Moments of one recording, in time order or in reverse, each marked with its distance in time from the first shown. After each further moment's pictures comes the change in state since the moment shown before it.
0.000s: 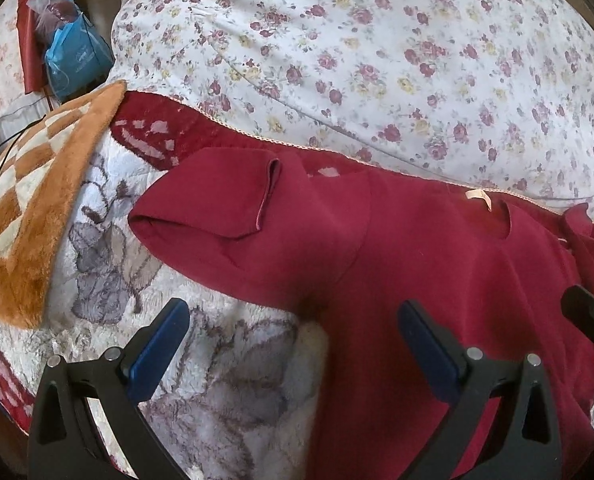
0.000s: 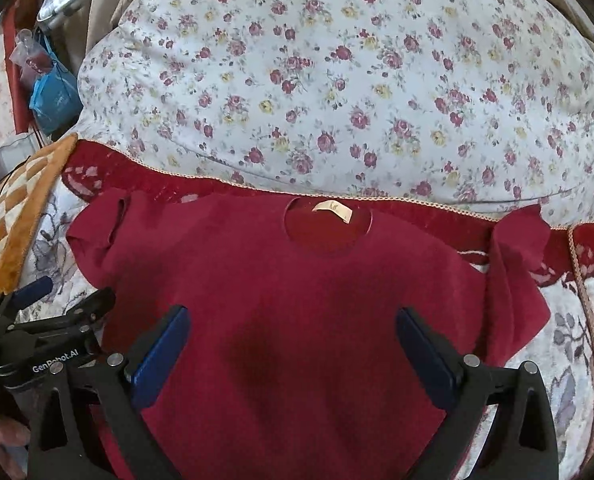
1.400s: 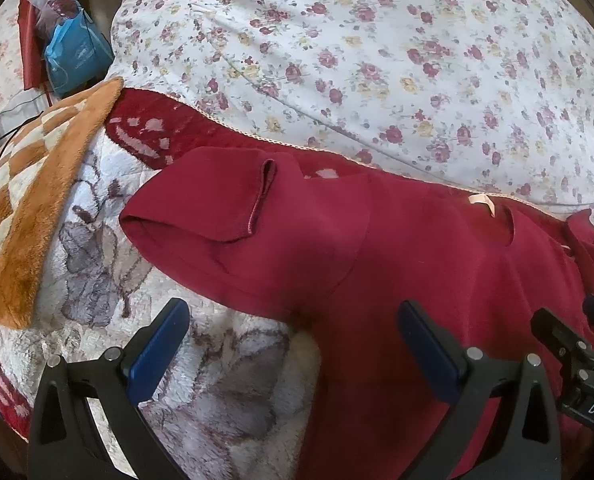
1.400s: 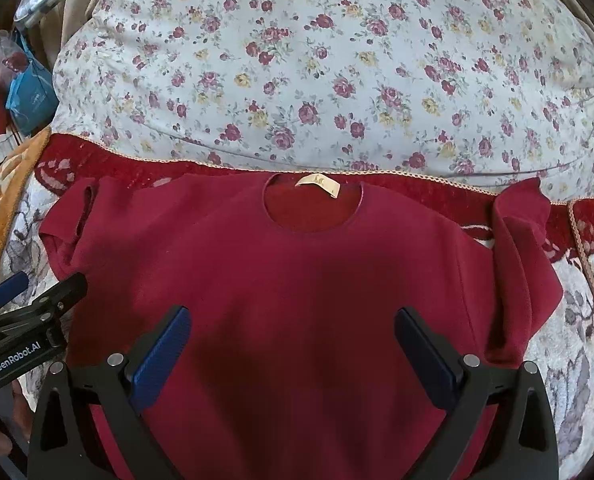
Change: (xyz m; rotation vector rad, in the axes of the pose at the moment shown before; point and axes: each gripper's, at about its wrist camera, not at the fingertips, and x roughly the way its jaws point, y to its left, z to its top) left arm 0.012 0.000 0.005 -0.014 0.003 -0.004; right arm 0.031 -0.010 -0.010 0.023 0.047 -0.034
